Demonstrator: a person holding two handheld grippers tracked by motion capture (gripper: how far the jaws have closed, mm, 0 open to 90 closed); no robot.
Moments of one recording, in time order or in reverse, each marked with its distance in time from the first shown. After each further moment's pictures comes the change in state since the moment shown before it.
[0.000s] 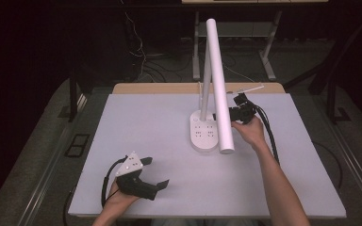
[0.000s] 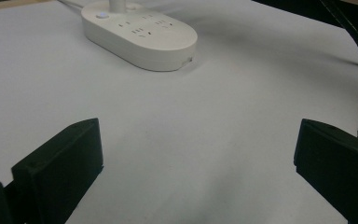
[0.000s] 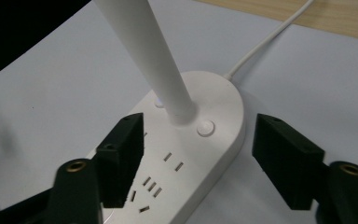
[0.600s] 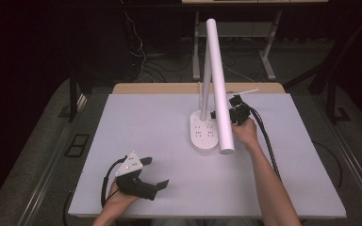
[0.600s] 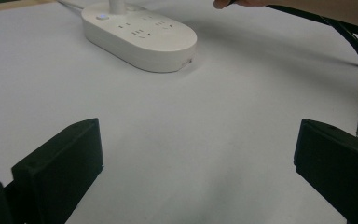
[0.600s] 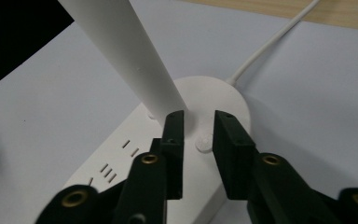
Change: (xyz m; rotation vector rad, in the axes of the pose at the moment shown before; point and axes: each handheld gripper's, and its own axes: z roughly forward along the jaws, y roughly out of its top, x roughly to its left) left arm 0.000 0.000 -0.001 -0.004 0.000 0.002; right arm -0.007 -0.005 0.025 -0.034 0.022 0.021
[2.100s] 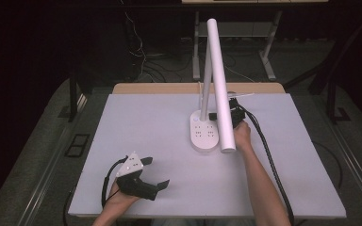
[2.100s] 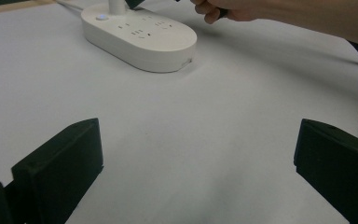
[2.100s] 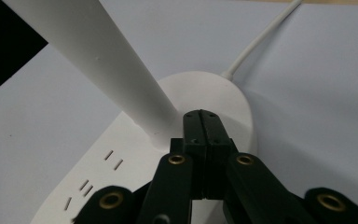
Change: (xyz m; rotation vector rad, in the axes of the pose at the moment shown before) left arm -0.001 0.000 0.001 0.005 0.004 0.011; right arm -0.007 -0.010 0.023 -0.026 -0.006 0.060
